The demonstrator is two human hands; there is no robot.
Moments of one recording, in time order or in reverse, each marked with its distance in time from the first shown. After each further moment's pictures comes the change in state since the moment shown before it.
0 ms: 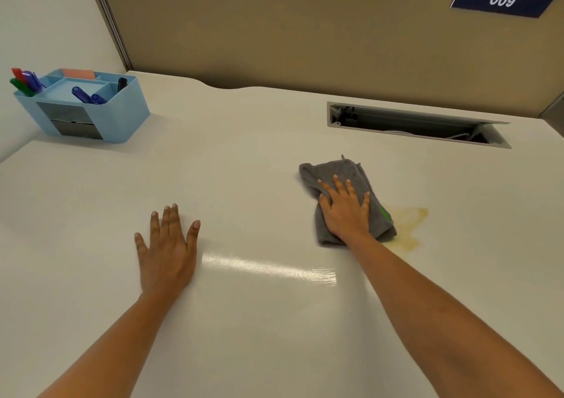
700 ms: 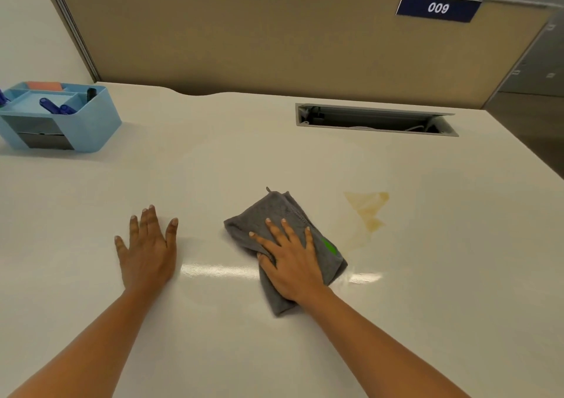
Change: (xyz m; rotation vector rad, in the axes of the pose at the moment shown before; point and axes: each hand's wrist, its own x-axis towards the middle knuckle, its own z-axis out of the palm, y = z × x) left_hand -0.003 -0.001 0.001 -0.040 0.020 0.012; right_hand -0.126 -0.036 0.022 0.015 -0.089 -0.277
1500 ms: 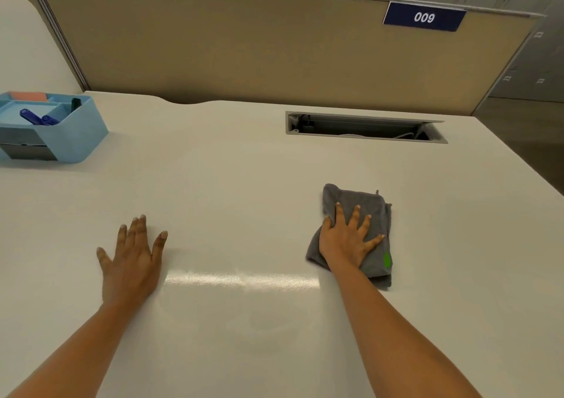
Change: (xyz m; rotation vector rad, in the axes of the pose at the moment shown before) left_hand 0.003 0.004 0.000 0.034 -0.042 0.059; right_hand 0.032 0.096 -0.038 0.009 0.173 0.772
